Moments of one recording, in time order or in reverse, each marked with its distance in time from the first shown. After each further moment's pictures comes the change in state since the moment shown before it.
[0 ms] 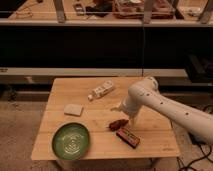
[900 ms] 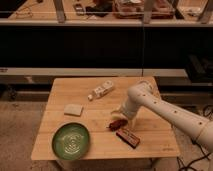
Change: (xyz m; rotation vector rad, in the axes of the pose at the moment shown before) arm 0.025 0.006 0.064 -0.017 -0.093 0.021
